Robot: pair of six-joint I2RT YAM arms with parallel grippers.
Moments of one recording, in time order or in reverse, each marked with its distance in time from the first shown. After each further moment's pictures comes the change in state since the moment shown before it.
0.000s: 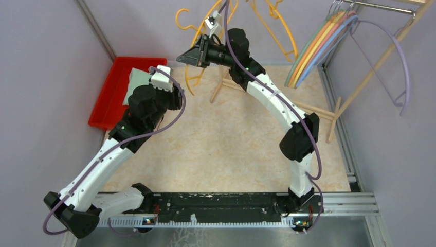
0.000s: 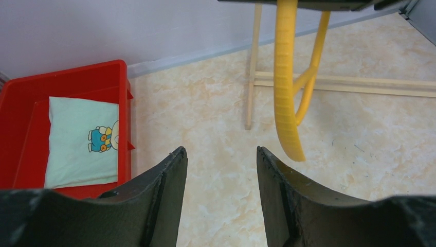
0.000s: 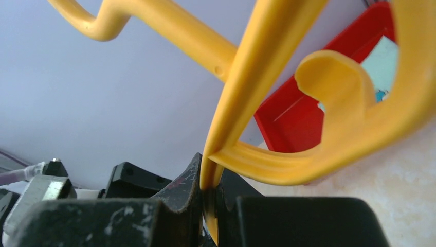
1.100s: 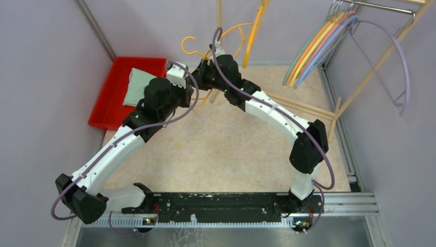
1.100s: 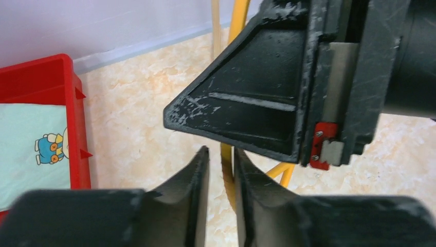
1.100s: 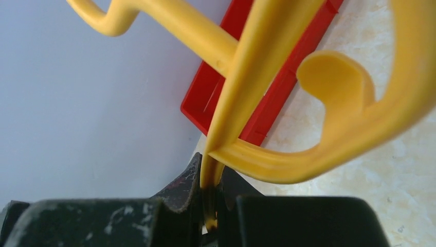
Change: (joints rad) left arm 0.001 0.159 0.059 0.011 0.117 -0.051; right arm 0.117 -0.132 -0.304 -0.079 0.468 -0.032
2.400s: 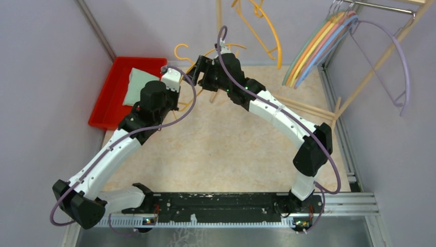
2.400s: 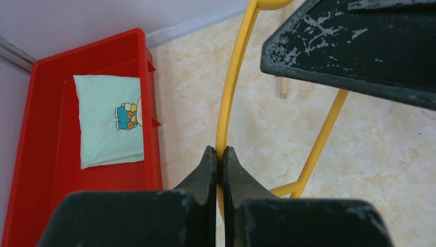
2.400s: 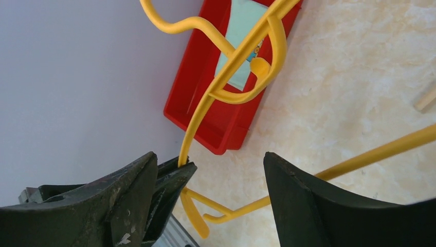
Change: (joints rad) left arm 0.036 -0.055 -0.047 -0.082 -0.156 0.153; right arm 0.007 -0.057 0.022 -0.162 0.105 0.006
